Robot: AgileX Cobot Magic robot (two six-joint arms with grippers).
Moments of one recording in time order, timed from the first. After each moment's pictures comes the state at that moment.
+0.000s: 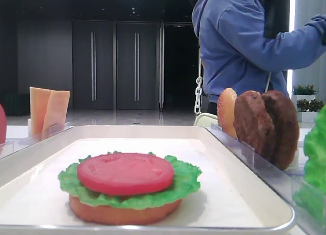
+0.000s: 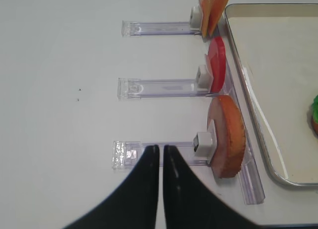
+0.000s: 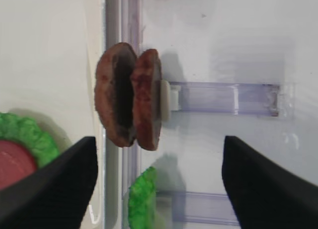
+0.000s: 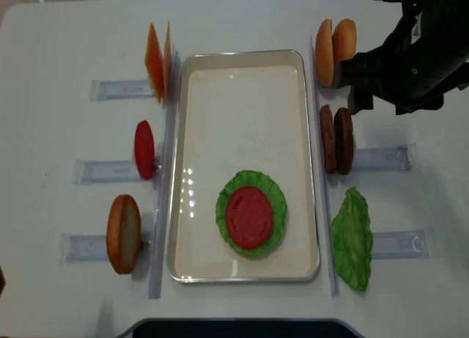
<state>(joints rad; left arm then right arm) 0.00 -0.02 -0.47 0.01 1.11 -0.01 0.46 1.46 -1.16 0.02 1.03 0.40</state>
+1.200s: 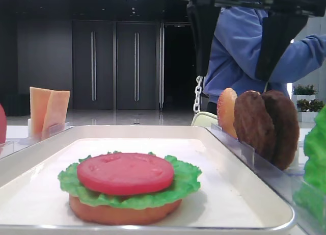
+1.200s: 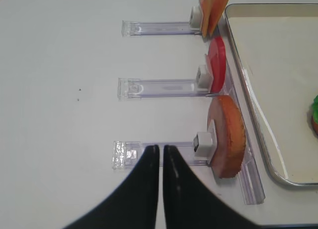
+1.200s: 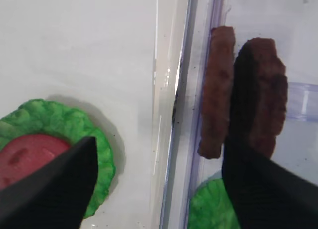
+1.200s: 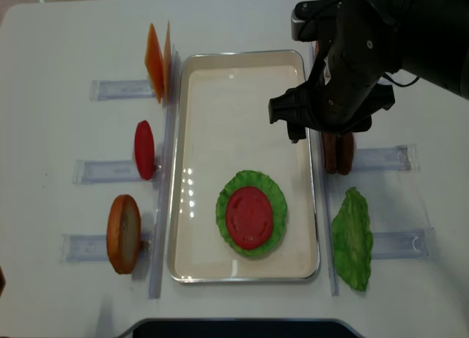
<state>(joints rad) 0.00 -0.02 -0.47 0.01 1.11 -0.01 0.68 1.66 -1.25 -0.03 1.00 0.56</state>
